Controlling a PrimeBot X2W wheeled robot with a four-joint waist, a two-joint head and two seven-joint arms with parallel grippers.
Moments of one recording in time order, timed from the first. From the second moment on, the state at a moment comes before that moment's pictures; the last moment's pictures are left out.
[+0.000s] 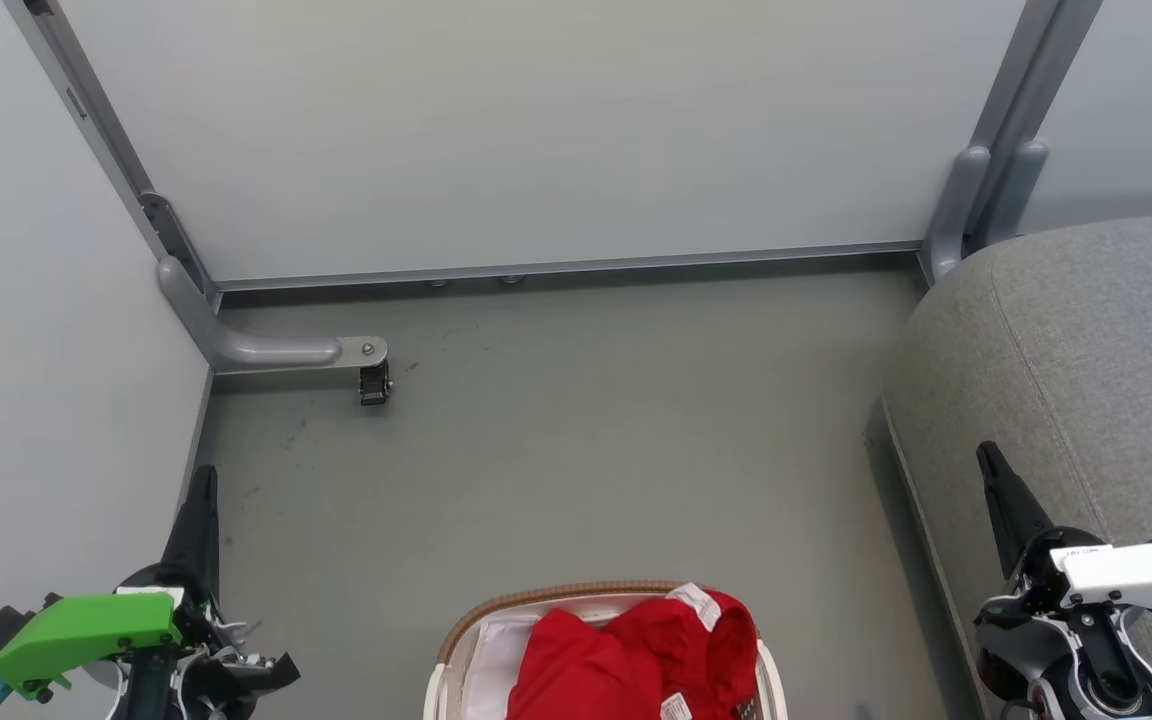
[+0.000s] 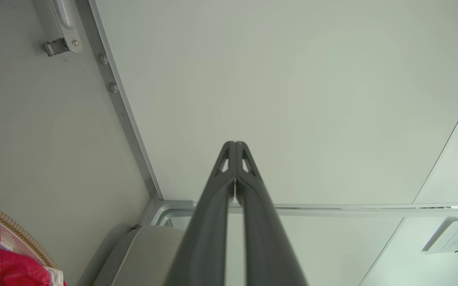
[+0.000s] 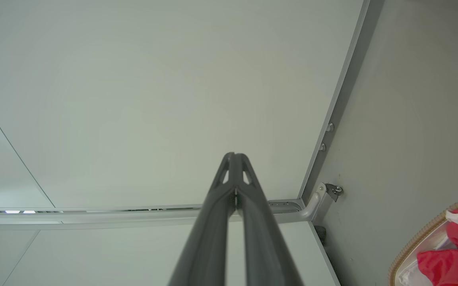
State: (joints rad) left arm -0.10 0.05 0.11 0.24 -1.61 -0.13 0.11; right arm -0.11 -0.05 -0.11 0.24 1.61 0.13 0.11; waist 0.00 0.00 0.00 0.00
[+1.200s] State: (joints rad) left arm -0.07 0.06 0.07 0.33 -1.16 -0.13 -0.02; right arm -0.12 -0.08 -0.01 0.28 1.16 0.13 -0.02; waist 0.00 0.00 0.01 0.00
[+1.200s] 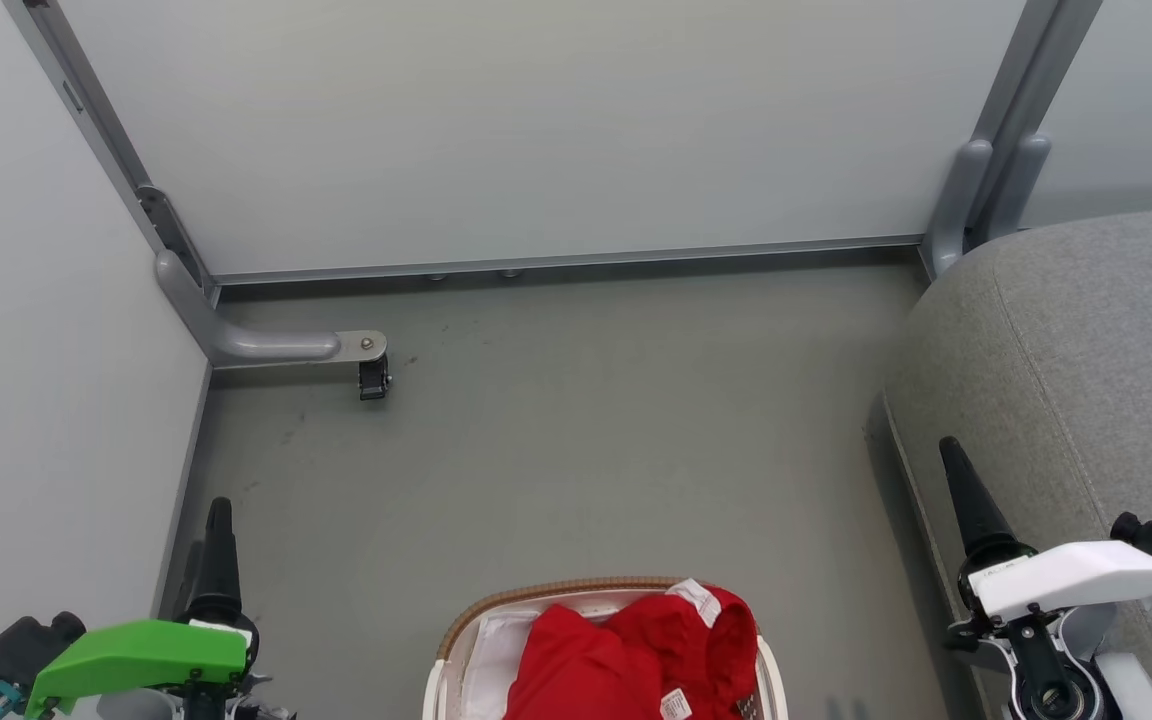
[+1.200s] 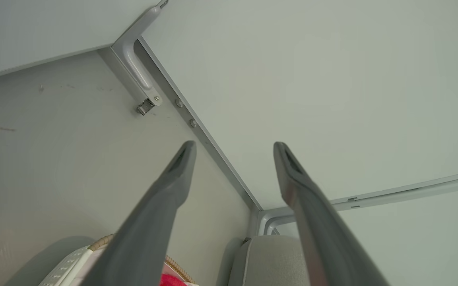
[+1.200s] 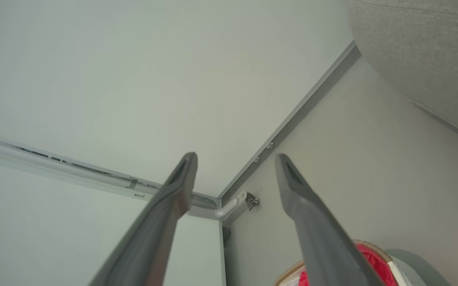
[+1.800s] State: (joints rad) left arm -0.07 0.08 0.05 0.35 -0.83 -0.13 -0.08; right arm -0.13 -0.09 0.04 0.31 0.88 0.13 -0.08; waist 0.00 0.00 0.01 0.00
